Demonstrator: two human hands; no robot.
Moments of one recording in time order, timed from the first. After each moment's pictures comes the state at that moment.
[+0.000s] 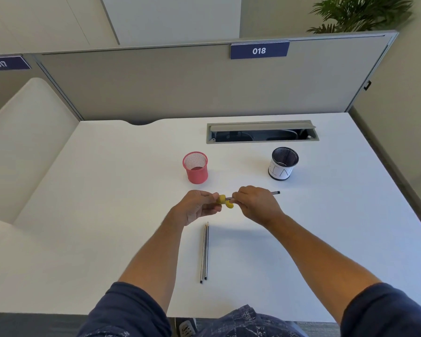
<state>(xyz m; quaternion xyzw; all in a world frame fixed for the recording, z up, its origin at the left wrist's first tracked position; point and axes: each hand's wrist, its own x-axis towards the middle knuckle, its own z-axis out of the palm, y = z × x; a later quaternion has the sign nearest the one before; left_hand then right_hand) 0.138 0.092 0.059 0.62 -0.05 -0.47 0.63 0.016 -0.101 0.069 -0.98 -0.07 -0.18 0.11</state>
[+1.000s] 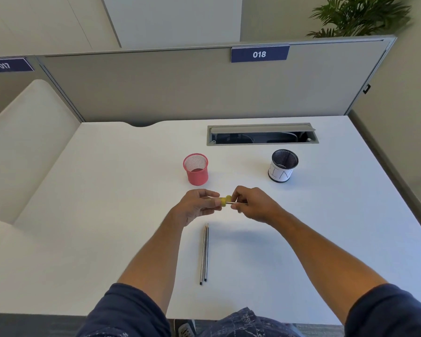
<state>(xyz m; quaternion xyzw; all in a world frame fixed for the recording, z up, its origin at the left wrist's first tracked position) 0.140 0.096 0.062 0.65 -0.09 -0.44 0.61 0.023 -0.107 0.077 -0.92 0.09 0.07 0.37</state>
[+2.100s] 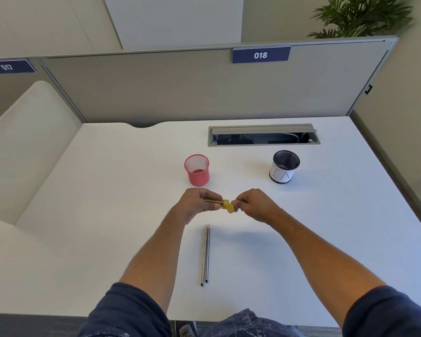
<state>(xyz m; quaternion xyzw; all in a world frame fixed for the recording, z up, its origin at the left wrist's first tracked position) 0.146 0.095 0.060 0.67 -0.11 -0.41 0.61 0.029 -0.105 0.076 -0.92 0.13 0.09 0.36</state>
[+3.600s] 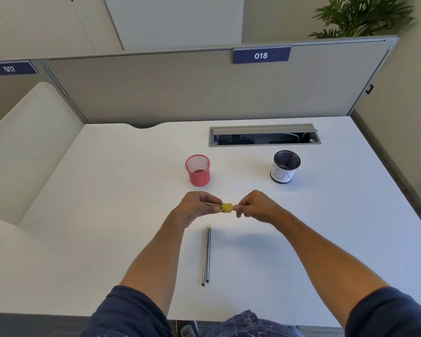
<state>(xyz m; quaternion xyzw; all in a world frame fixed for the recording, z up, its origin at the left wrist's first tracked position) 0.142 0.102 0.056 0.66 -0.10 -0.42 0.61 0.024 -0.109 0.079 -0.87 0.15 0.14 0.45</state>
